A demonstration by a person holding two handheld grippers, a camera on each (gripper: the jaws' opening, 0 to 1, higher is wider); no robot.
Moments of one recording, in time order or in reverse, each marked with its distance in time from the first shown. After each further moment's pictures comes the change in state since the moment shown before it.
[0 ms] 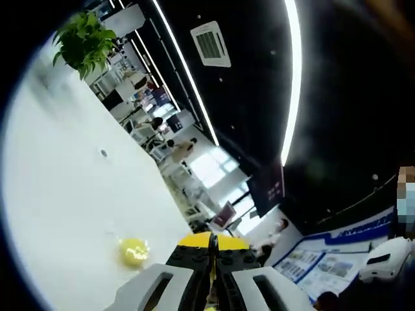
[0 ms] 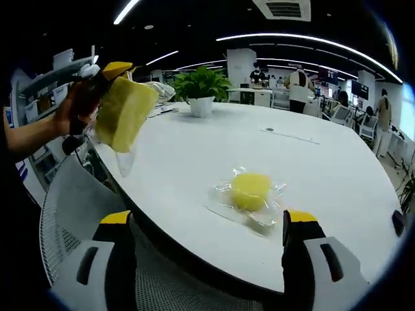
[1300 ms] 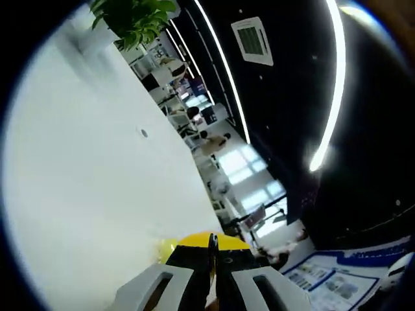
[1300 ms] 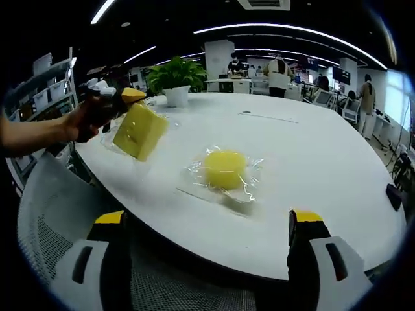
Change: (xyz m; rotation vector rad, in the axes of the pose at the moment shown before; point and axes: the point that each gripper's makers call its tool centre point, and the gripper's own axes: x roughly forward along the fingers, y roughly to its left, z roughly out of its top) left arm 0.036 0.129 -0.011 -0.158 0.020 0.183; right arm 0.005 -0.034 -0.034 0.064 0.042 -0.130
